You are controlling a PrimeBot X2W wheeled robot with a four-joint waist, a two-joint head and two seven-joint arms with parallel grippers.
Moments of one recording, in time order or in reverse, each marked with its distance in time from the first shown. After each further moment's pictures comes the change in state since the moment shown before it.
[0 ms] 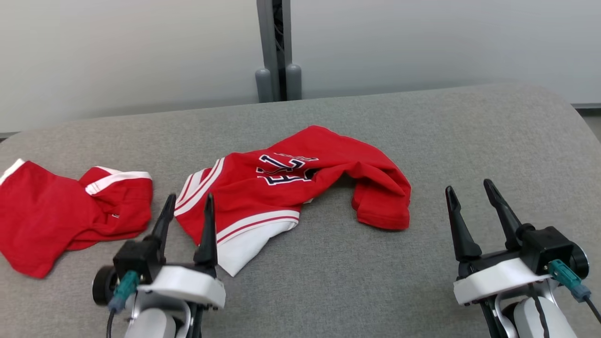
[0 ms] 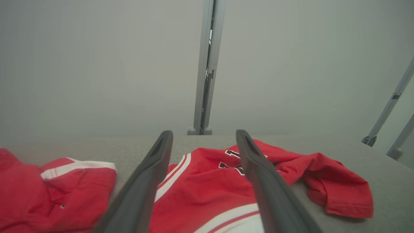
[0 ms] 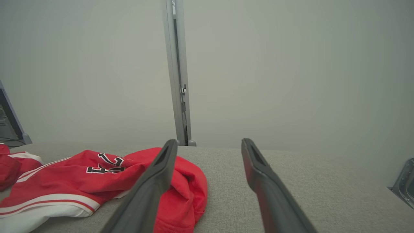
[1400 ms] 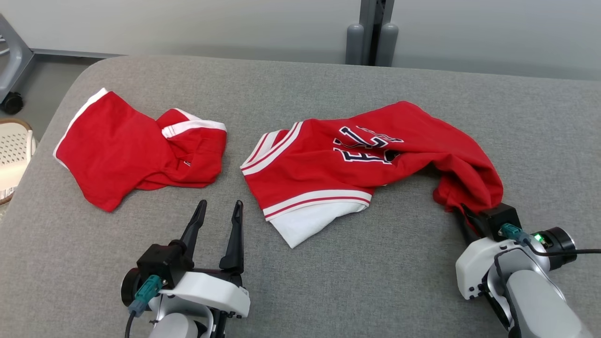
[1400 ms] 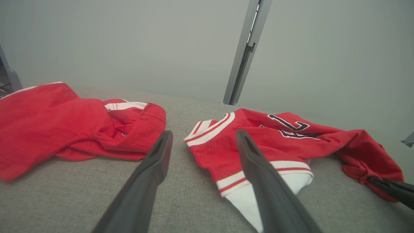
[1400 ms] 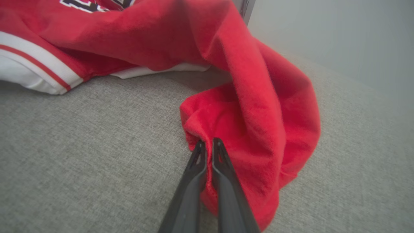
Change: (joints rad) left arm 0.045 -0.020 -0.095 -0.038 -0.081 0.006 0.000; right arm -0.265 -0.083 0.111 0.568 -0.150 0.000 0.101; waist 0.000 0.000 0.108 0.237
